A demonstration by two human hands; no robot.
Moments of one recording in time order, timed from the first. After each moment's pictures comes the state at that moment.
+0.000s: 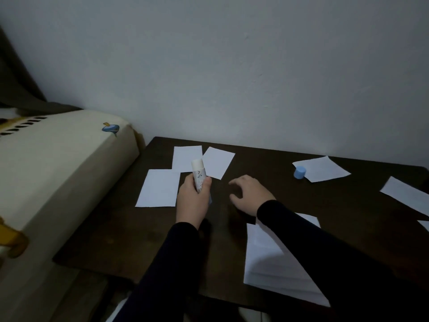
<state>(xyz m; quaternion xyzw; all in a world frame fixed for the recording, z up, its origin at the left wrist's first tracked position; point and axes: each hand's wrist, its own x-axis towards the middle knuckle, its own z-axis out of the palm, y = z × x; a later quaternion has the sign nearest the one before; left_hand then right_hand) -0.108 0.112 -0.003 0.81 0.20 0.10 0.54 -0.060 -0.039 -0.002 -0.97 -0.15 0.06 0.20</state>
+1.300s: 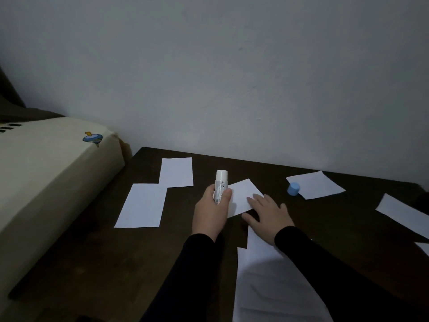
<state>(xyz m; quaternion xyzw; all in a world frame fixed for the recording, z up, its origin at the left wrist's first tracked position) -0.074 0.067 -0.007 0.81 0.11 0.05 0.57 -0.041 -0.090 -0.026 -0.99 -0.08 0.09 0.03</state>
